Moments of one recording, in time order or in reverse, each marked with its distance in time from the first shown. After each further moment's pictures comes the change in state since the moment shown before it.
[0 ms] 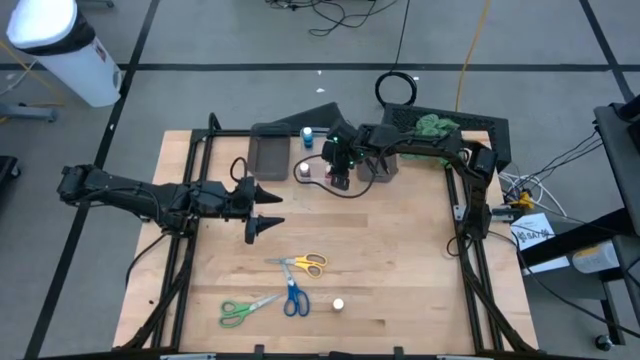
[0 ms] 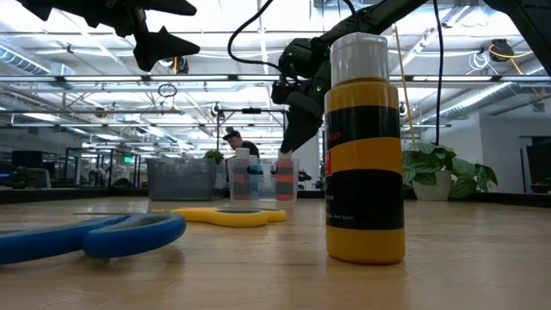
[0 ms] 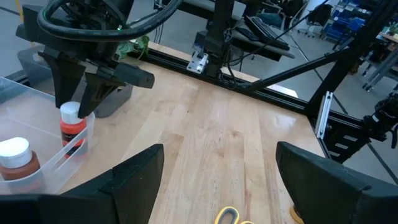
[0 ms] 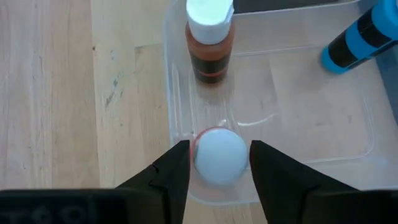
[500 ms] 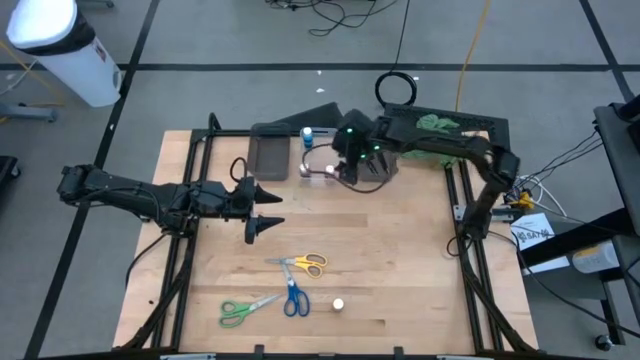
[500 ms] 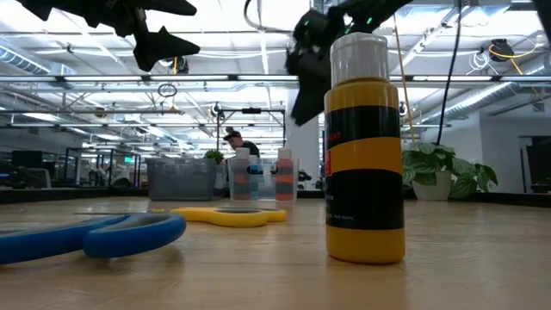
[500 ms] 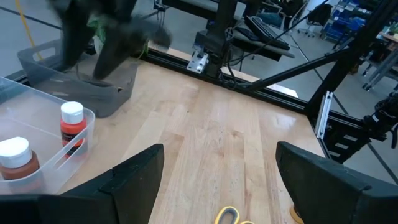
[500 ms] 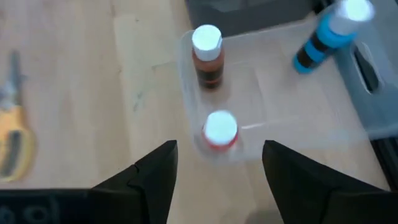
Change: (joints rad) left arm 0.000 0.000 0.000 0.000 0.000 0.000; right arm 0.001 -0.160 0.000 -0.103 0.004 0.086
